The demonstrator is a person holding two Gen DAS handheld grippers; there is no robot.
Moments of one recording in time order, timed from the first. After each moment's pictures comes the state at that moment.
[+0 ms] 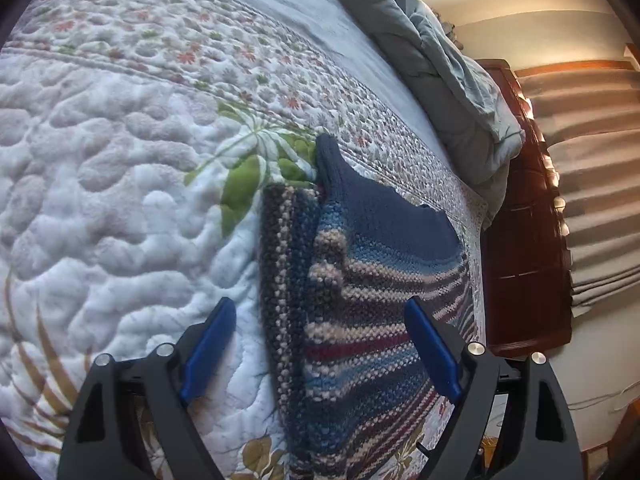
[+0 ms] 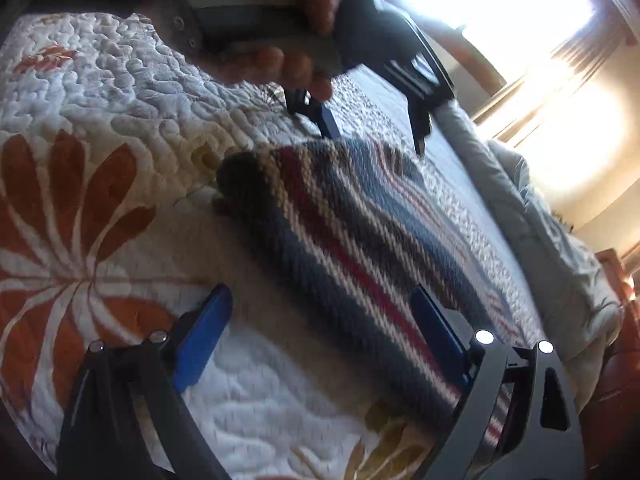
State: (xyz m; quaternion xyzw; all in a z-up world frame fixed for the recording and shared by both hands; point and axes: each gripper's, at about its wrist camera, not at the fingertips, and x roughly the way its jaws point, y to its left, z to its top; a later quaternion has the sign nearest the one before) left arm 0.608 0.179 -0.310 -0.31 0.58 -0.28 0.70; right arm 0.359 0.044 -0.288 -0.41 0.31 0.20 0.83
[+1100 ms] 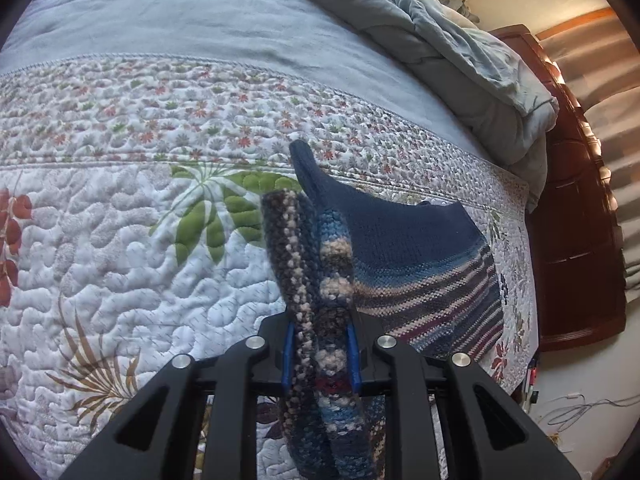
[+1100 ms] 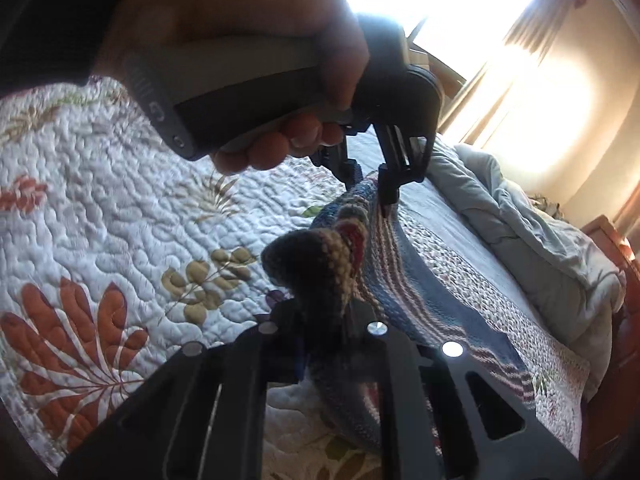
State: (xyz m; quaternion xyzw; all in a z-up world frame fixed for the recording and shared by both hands) left arm 0.612 0.116 -0.209 -0.19 0.60 -0.21 0.75; right arm 0.382 0.040 -0.189 -0.30 0.29 0.18 0.89
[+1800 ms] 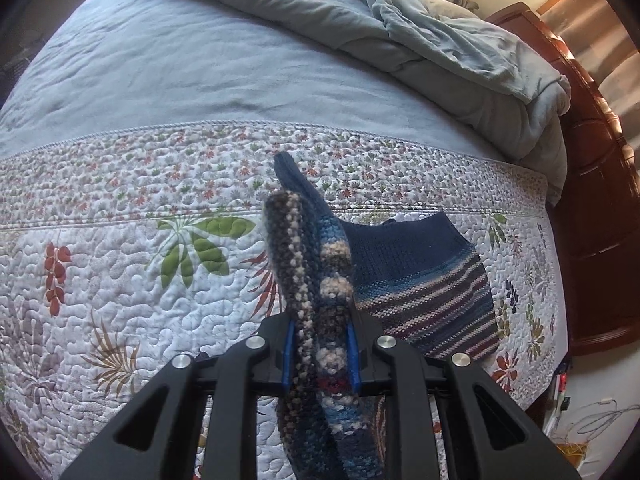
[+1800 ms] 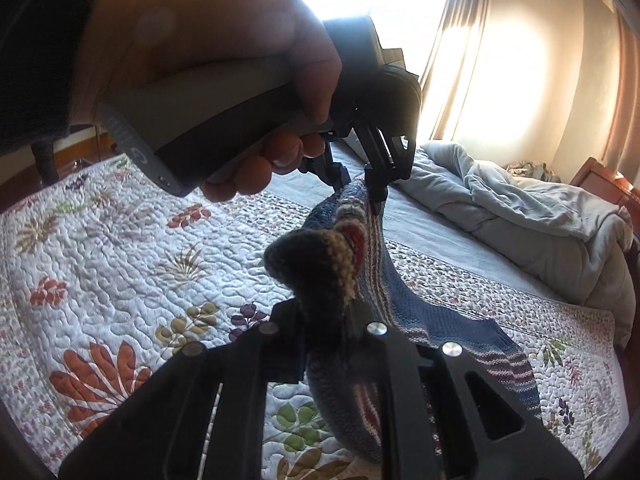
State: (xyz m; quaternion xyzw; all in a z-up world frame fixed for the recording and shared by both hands) left arm 0.617 0.029 -0.111 -0.11 0.60 -0.15 0.78; right arm 0.381 -0.047 -0.112 -0.17 0.26 0.18 0.93
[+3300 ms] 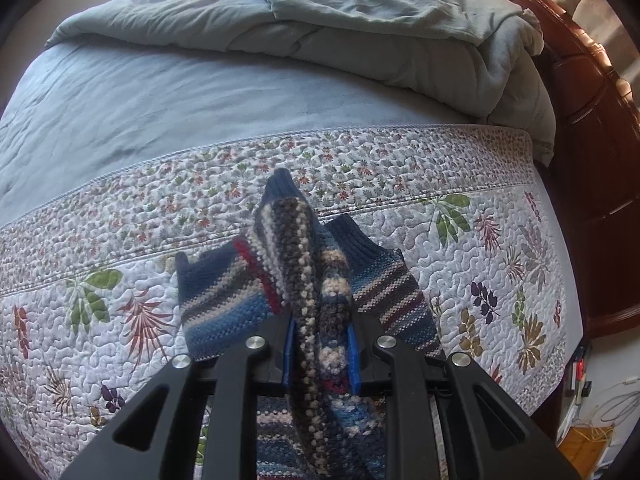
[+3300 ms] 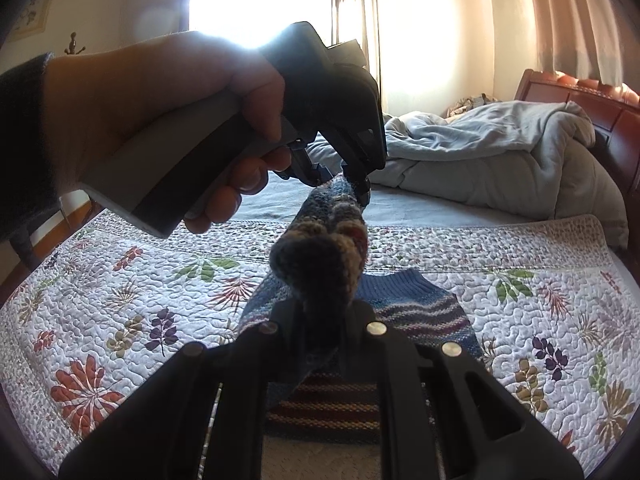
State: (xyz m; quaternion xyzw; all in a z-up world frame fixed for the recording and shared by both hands) left arm 0.637 -0.196 -0.096 -0.03 0.60 -0.18 0.78; right arm 0.406 -0.248 -0.104 -0.02 0.28 0.12 0.95
